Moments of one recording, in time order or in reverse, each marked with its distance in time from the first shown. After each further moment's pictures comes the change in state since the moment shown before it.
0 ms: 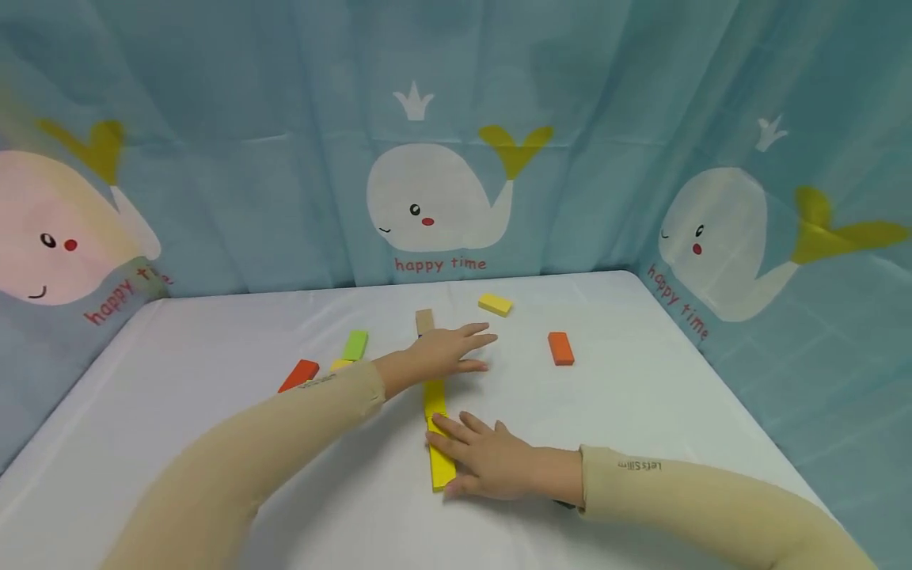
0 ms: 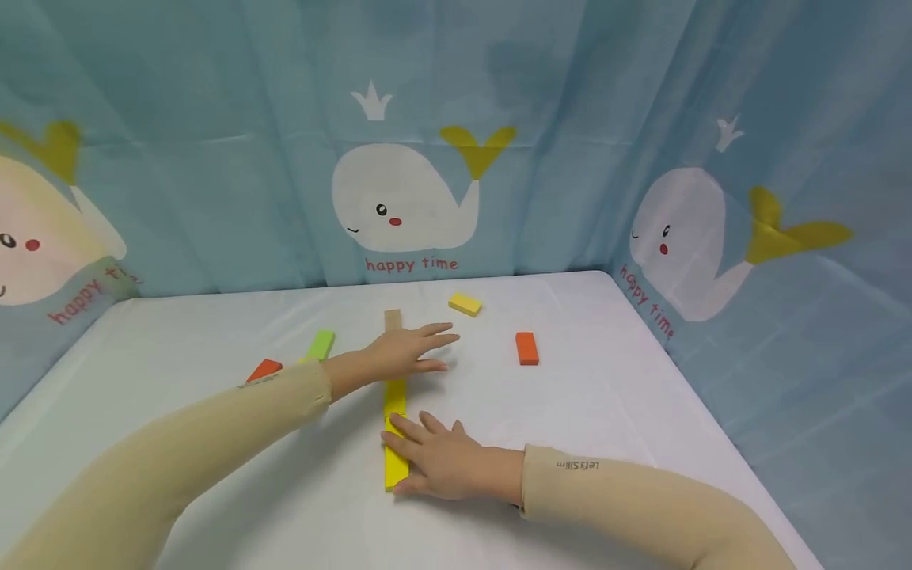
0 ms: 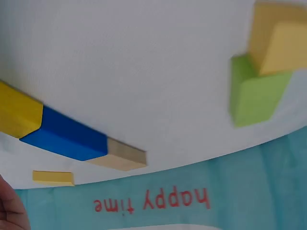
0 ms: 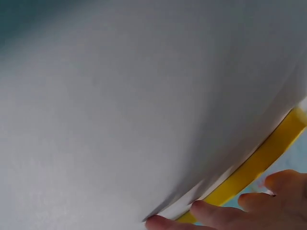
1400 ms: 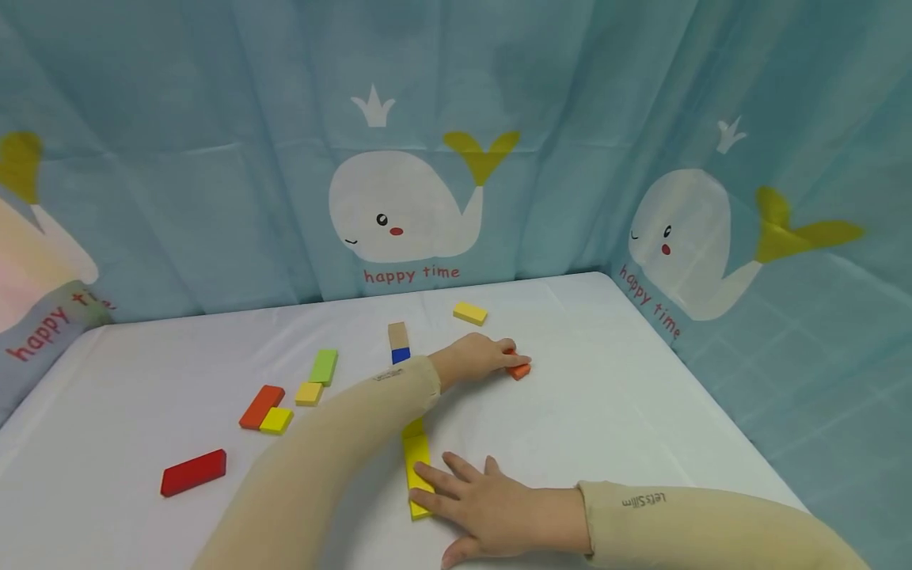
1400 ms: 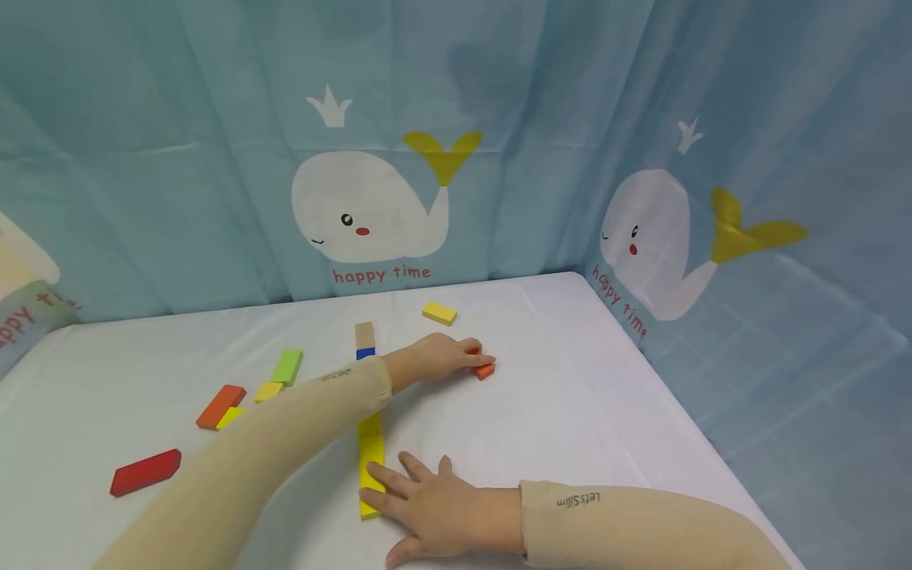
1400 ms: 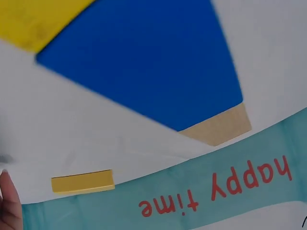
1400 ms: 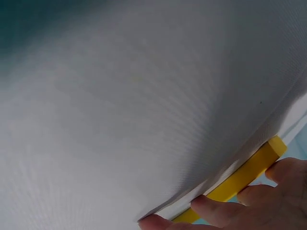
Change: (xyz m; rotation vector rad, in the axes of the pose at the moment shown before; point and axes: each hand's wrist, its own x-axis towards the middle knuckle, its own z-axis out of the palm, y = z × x) left_hand 0.099 0.029 0.025 0.368 -0.193 0.179; right_hand -0.026 0.000 0.015 -0.198 -0.006 -0.177
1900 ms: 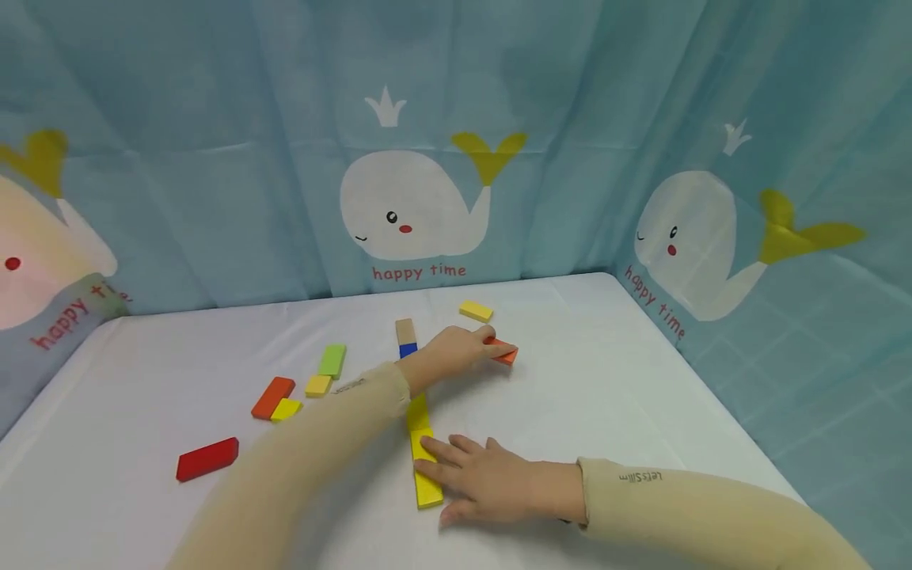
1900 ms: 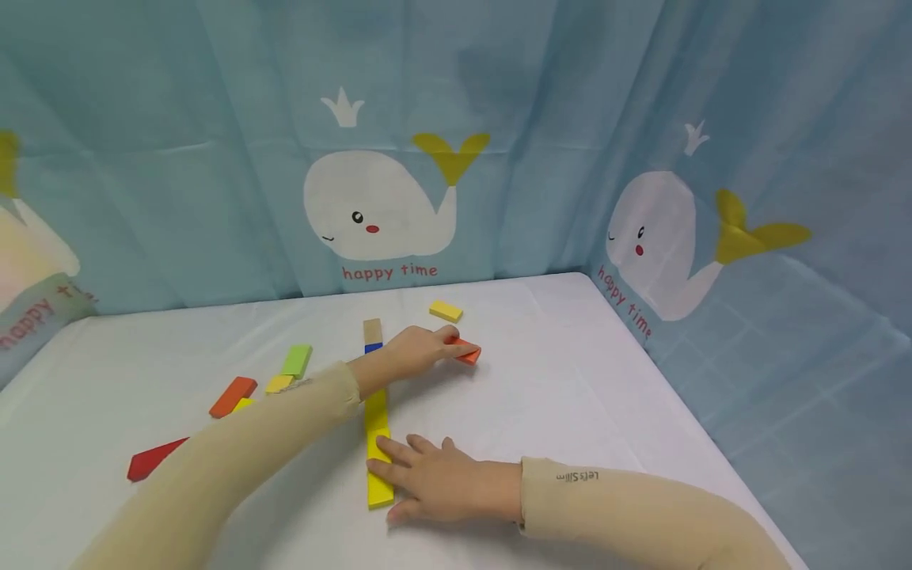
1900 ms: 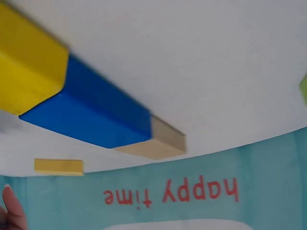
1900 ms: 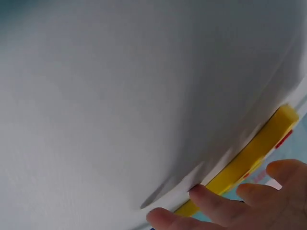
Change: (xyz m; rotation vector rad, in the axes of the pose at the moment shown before) left_hand -0.049 -0.009 -0.001 -0.099 0.167 -0.100; right_hand 0.010 0.008 -0.015 0.142 -0.001 0.096
